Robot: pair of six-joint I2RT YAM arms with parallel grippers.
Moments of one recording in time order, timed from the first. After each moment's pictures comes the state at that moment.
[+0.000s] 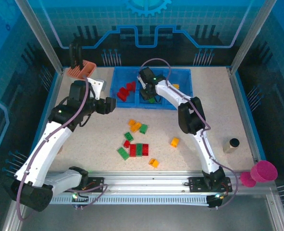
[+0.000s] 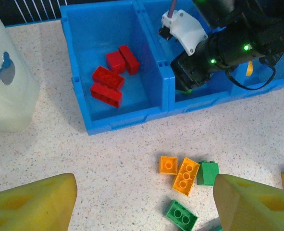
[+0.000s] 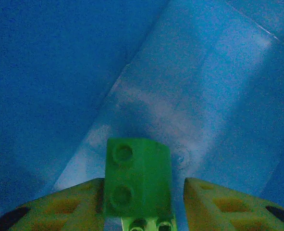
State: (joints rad) left arm -0.28 1.10 1.20 -0.76 0.08 -0.11; right arm 0.53 2.46 2.21 -0.84 0.13 0.01
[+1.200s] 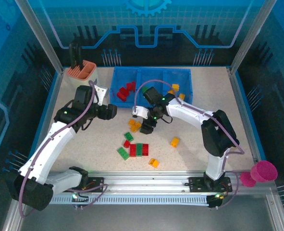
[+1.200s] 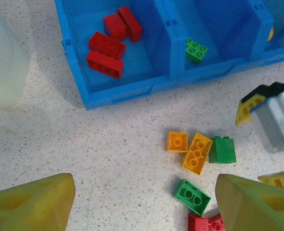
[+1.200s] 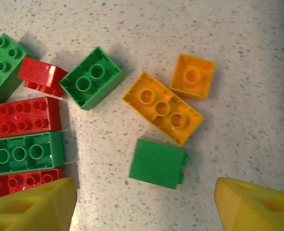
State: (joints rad) left arm -0.28 1.10 1.09 -0.75 0.08 -0.08; right arm 0.69 1.85 1.42 -0.77 -0.33 -0.63
